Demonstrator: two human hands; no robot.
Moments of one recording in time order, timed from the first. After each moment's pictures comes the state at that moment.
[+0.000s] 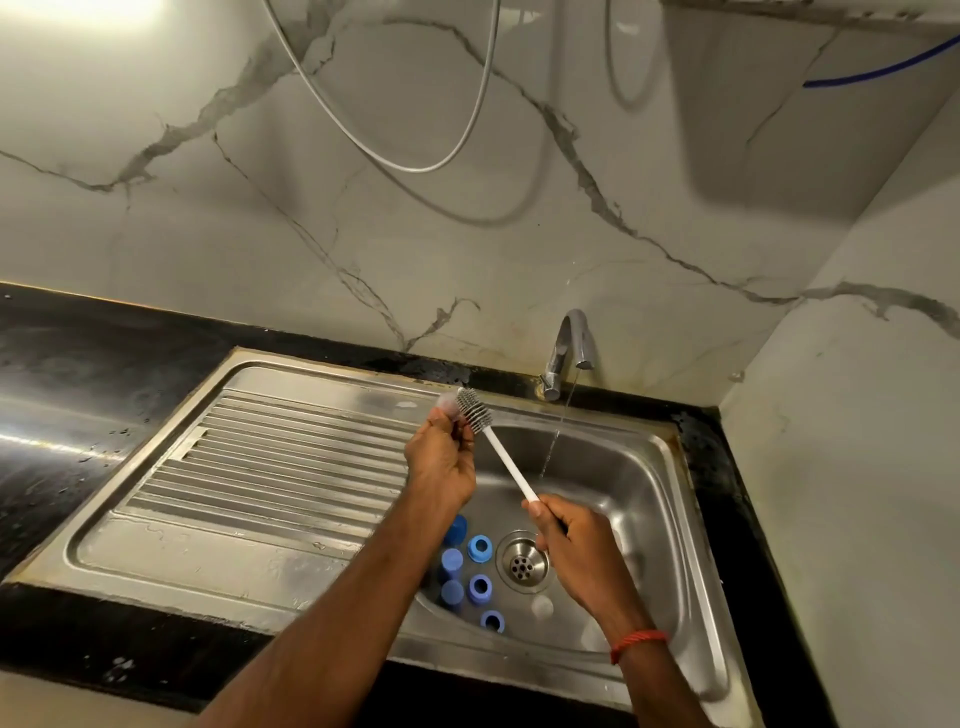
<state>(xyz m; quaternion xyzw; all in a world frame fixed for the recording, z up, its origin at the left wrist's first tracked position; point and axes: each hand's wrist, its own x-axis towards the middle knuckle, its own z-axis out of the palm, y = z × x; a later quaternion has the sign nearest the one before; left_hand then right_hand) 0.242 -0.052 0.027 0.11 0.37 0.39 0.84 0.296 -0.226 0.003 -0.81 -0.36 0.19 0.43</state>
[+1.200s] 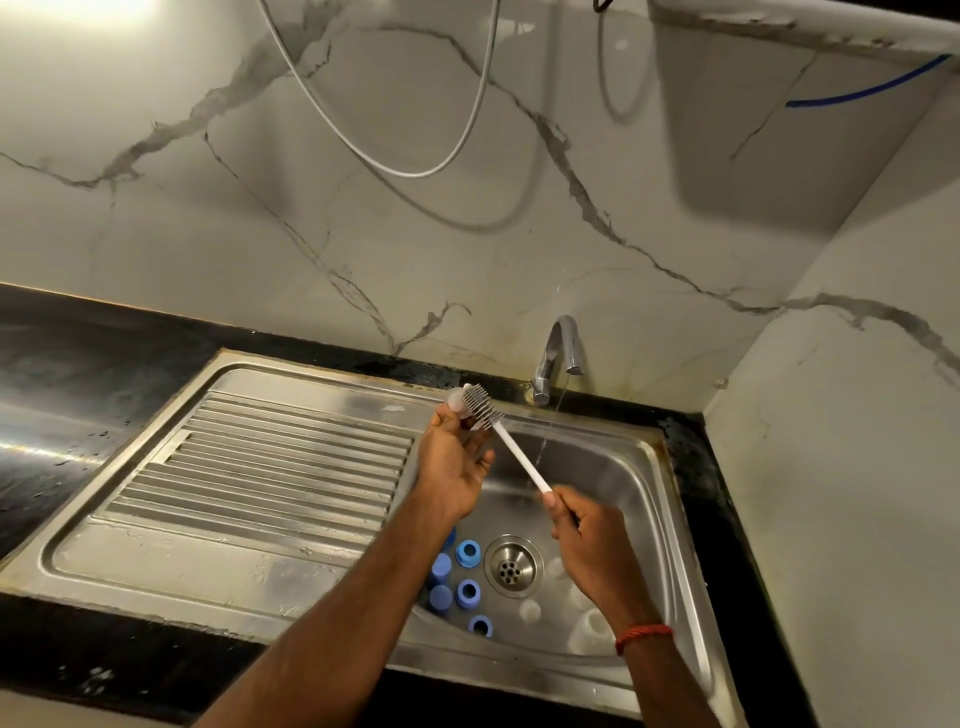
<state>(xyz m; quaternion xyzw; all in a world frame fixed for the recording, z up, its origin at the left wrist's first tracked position) 0.247 -0.063 0.028 0.23 0.33 0.32 0.86 0.316 -0.233 0.003 -0.82 -0.38 0.09 0.41</state>
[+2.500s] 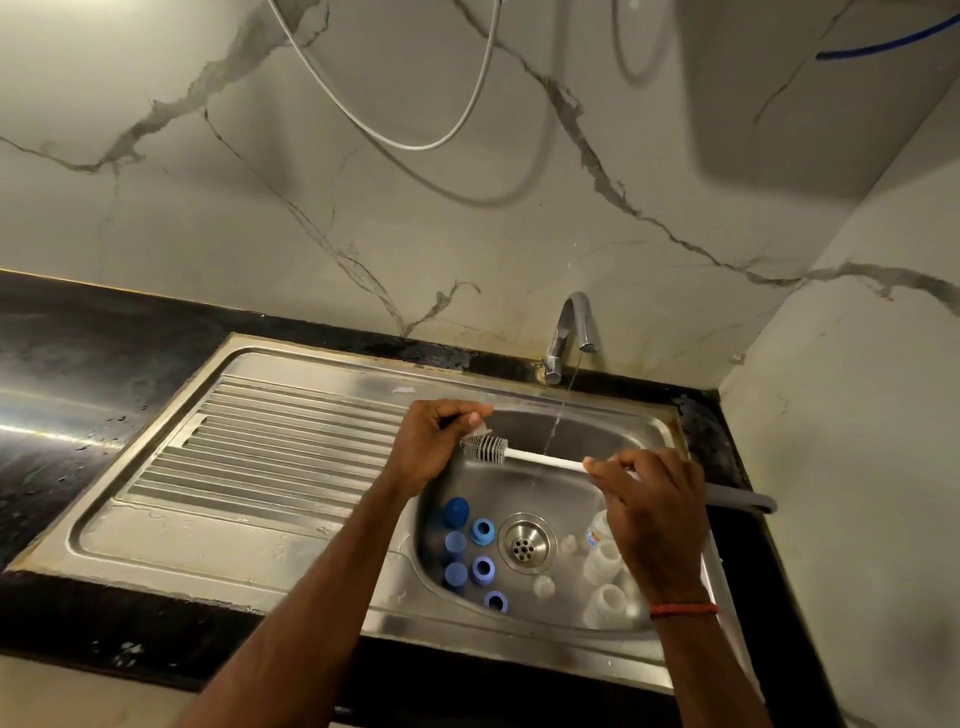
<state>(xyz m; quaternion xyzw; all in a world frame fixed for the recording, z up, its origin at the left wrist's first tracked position) 0.210 -0.009 -0.009 0.76 0.20 0.30 0.54 0.344 -0.260 0.007 -0.81 -0.47 -0.31 0.19</state>
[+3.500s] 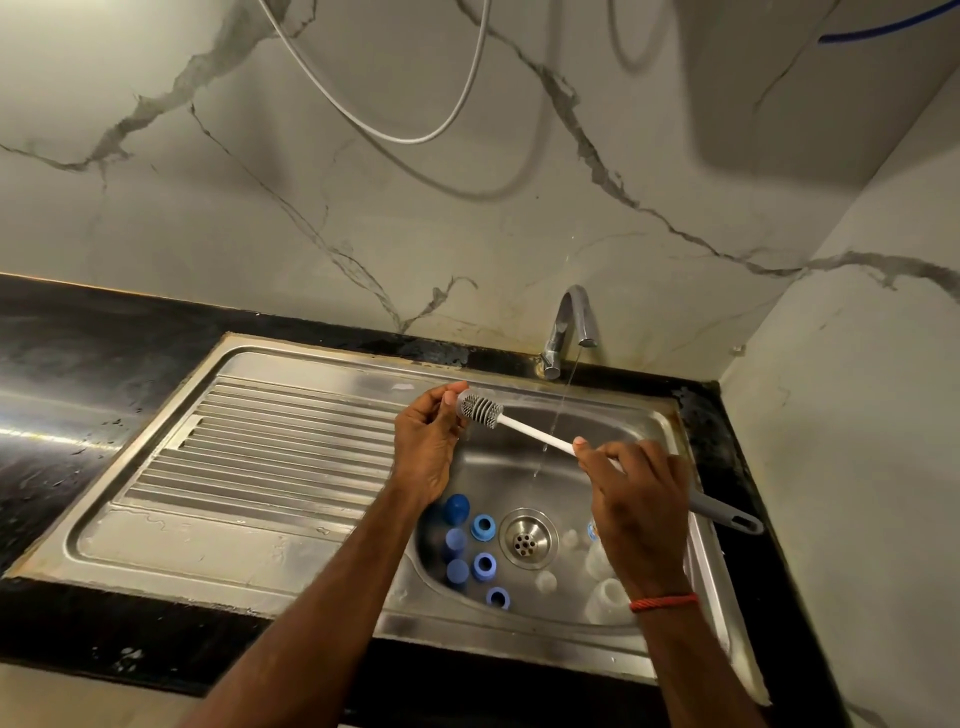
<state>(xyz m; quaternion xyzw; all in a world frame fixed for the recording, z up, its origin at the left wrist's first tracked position) 0.221 -0.031 -0.006 0.43 0.24 0.38 0.78 0.327 -0.244 0.010 -0.82 -0.44 -0.33 0.15</state>
